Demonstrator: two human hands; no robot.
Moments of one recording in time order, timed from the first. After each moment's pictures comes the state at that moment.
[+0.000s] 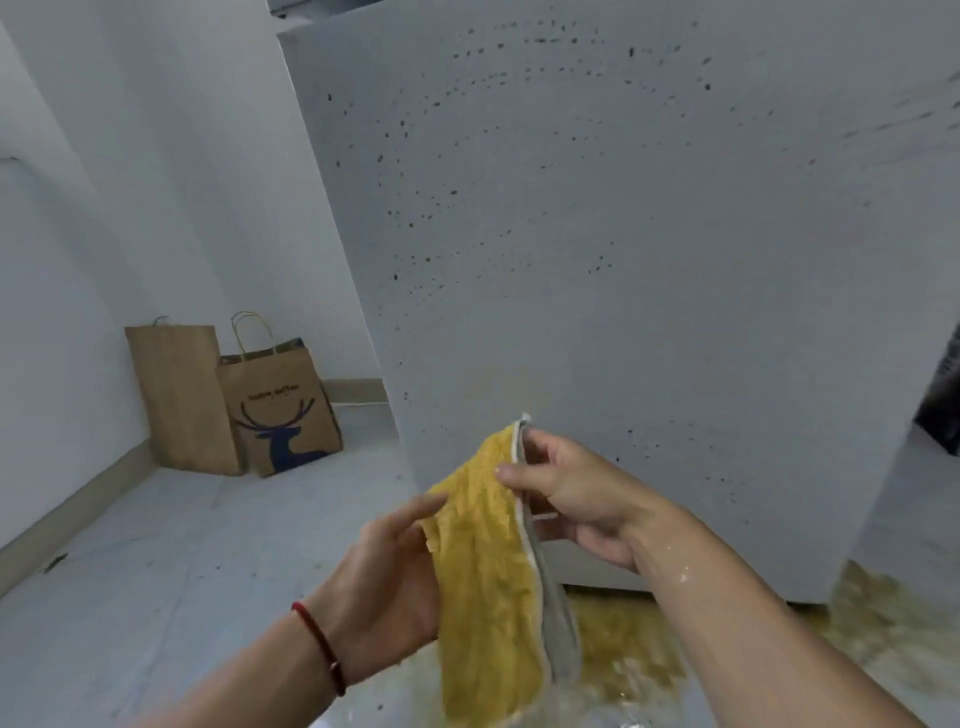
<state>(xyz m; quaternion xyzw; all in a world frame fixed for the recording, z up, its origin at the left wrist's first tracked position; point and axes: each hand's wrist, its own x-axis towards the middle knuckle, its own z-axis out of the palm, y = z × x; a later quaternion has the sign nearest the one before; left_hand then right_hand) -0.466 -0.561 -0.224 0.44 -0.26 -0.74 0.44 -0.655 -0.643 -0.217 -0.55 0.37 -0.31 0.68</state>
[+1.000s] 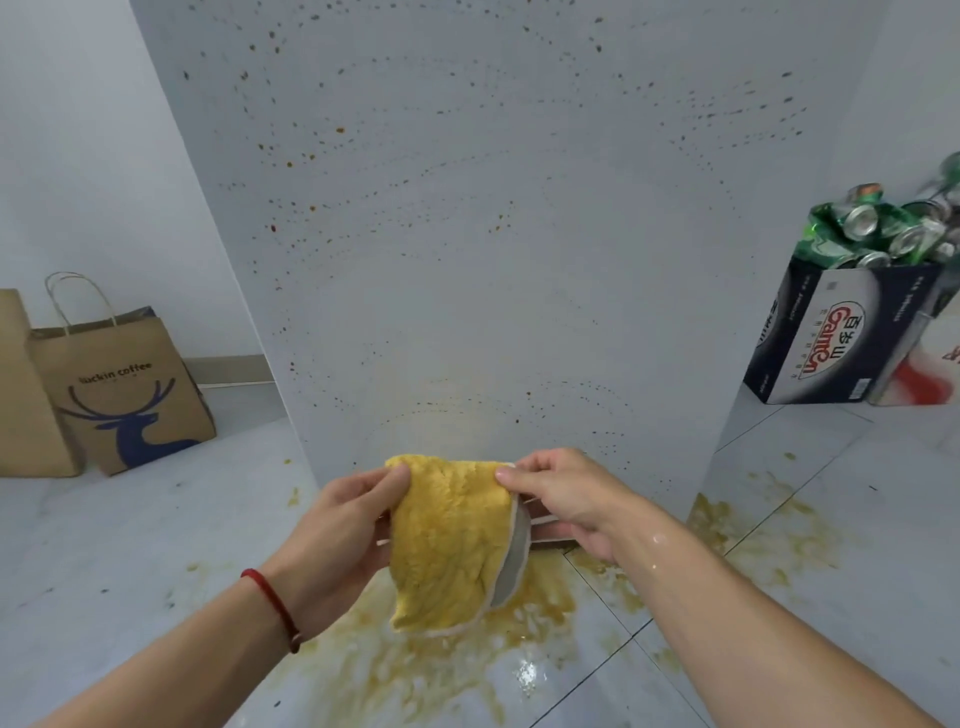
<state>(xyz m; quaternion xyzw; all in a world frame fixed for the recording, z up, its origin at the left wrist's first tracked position) -0.496 -0.592 -0.256 0.51 -0.39 -0.62 0.45 -0.714 -0.626 -0.262 -0.45 0.58 -0.31 0.60</state>
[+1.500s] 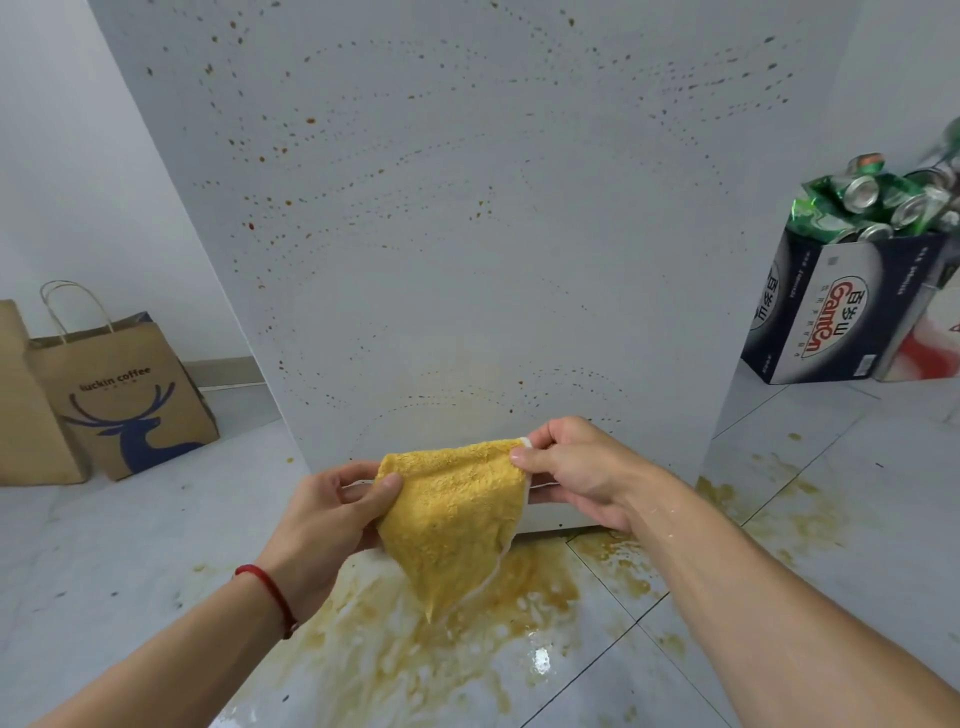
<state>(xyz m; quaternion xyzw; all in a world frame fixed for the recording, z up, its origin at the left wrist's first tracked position) -0.484 -0.600 -0.266 0.56 -0.47 -0.52 0.44 -0.733 -0.634 -0.252 -0.46 0.54 -0.35 0.61</state>
